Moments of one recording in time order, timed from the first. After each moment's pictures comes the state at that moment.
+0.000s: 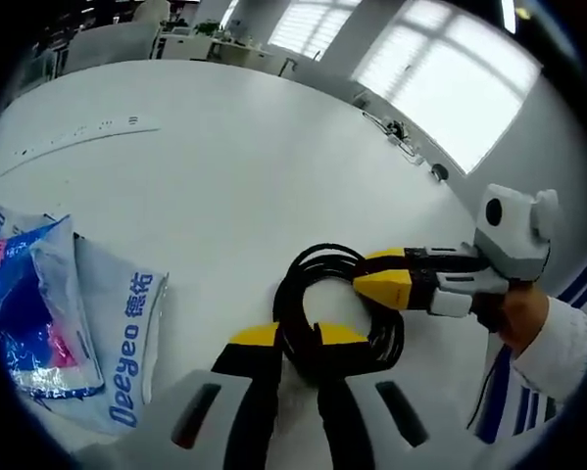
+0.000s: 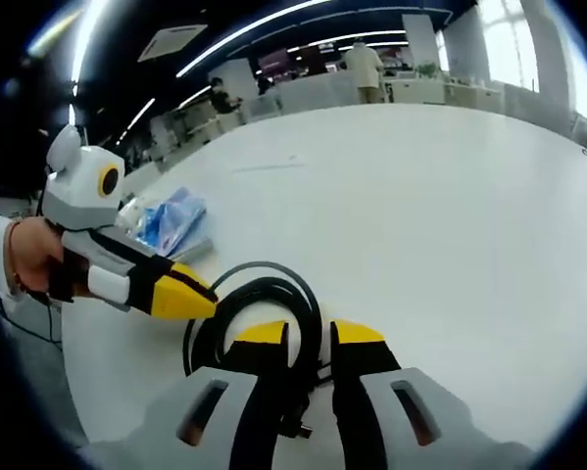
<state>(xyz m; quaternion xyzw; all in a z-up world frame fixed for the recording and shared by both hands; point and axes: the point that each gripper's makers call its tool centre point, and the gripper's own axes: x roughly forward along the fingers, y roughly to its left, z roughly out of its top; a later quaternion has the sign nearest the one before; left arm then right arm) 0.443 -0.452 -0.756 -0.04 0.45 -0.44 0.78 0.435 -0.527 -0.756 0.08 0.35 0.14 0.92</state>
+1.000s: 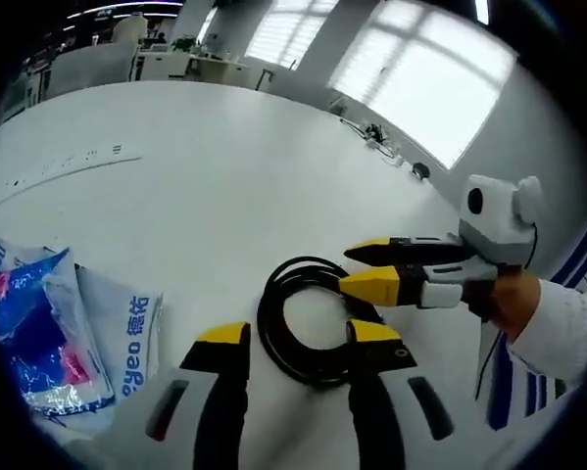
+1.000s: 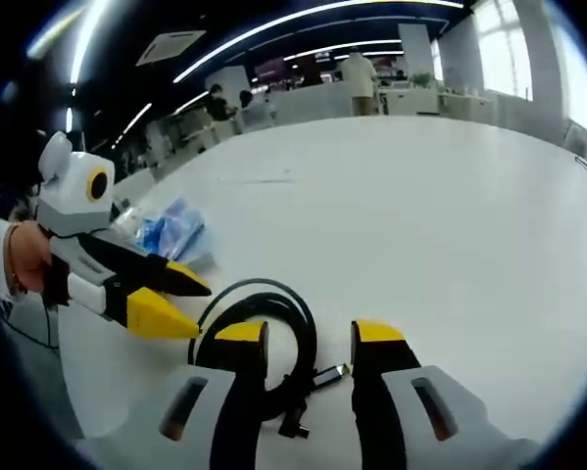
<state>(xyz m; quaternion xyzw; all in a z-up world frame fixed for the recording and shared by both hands) 0.439 -0.455 -0.732 -0.03 0.41 -0.48 0.78 0.437 -0.532 -0.736 0.07 0.33 0.12 0.93</state>
